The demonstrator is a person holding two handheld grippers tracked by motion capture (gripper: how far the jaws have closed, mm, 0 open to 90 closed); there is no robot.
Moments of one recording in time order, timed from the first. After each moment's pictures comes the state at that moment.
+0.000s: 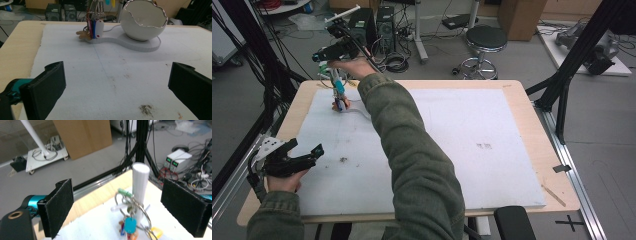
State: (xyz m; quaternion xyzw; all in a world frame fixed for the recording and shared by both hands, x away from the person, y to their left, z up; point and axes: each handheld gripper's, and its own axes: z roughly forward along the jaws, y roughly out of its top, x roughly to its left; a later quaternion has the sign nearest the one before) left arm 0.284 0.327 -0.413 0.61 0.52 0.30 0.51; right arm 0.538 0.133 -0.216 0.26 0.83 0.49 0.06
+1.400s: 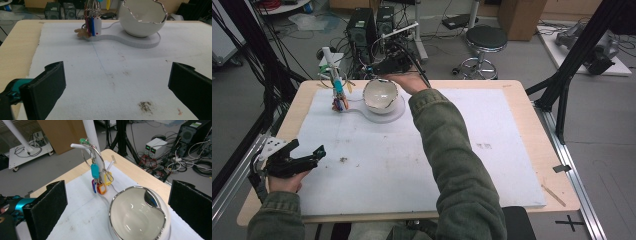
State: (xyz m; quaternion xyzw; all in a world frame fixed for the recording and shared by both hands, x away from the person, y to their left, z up) left arm 0.283 0.323 -0.413 0.63 0.52 0.30 0.50; right arm 0.515 -0.001 -0.237 0.30 0.82 0.48 0.09
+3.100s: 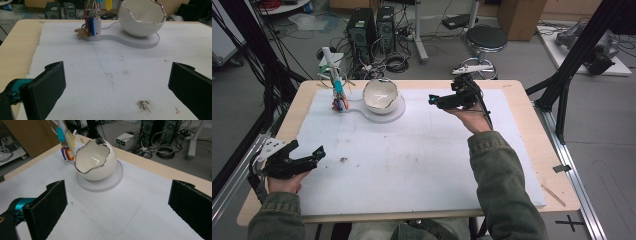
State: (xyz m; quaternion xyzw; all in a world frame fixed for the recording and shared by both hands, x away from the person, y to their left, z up) left arm 0.280 0.323 -0.412 0.62 0.52 0.30 0.50; right arm 0.433 -0.165 -0.283 0.38 0.78 0.47 0.15
